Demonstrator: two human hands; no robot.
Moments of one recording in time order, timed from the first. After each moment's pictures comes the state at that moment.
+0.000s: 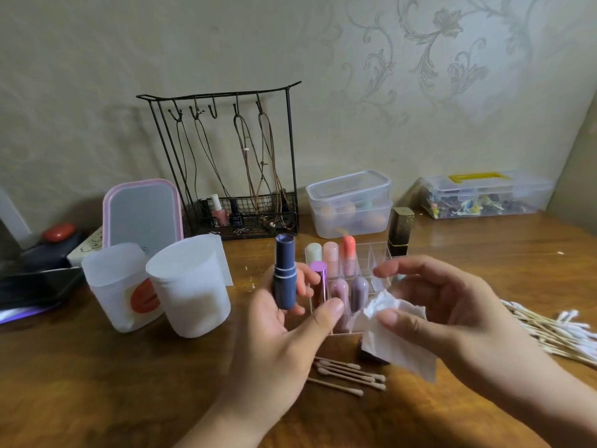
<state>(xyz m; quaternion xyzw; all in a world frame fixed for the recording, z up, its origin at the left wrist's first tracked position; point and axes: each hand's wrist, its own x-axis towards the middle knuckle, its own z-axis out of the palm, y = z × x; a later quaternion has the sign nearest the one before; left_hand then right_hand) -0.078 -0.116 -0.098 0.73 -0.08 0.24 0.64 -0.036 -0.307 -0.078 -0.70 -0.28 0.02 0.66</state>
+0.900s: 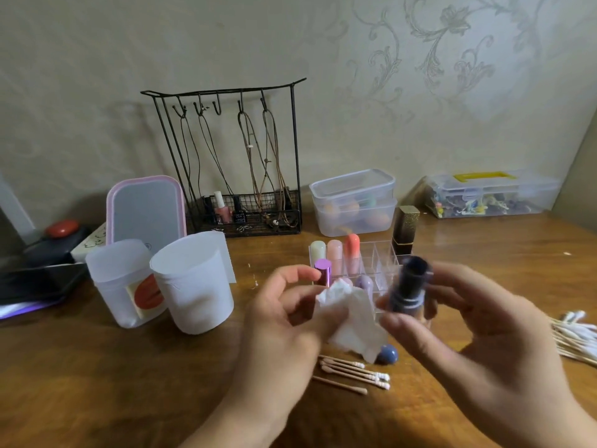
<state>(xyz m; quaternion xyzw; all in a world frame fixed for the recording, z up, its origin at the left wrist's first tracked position) -0.080 -0.127 -0.088 0.66 -0.02 0.18 0.73 -0.057 -0.301 -0.080 -0.73 -0.35 -0.25 0.53</state>
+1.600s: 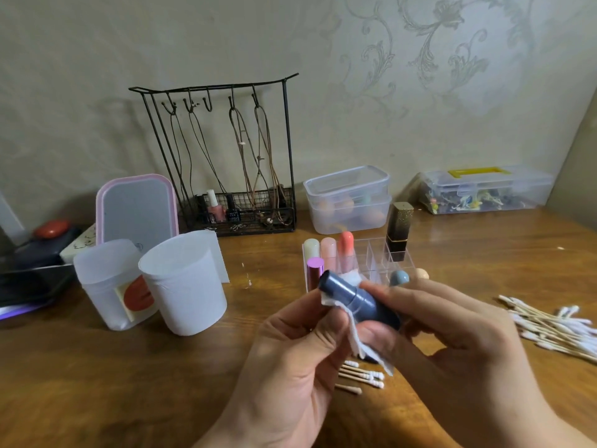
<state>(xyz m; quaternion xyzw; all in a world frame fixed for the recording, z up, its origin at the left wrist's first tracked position) -0.088 -0.140 -0.093 0.40 -0.08 0.00 0.91 -0.056 -0.291 -0.092 -0.75 -0.35 -0.30 0.47</state>
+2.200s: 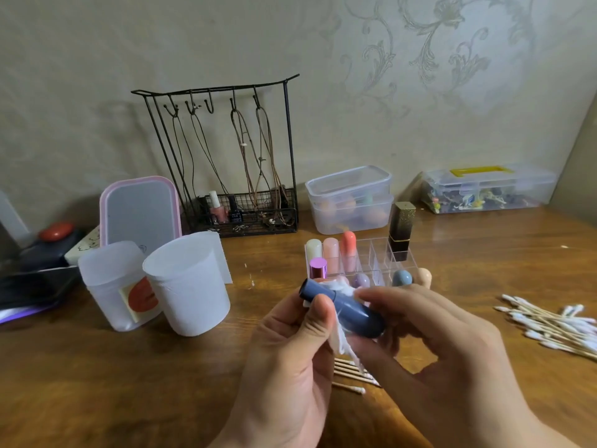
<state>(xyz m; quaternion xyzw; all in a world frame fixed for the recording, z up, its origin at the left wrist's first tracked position) -0.088 -0.140 -0.093 0.43 -0.01 0.07 0.90 -0.061 -0.284 -0.101 -0.76 -0.34 -0.31 0.45</state>
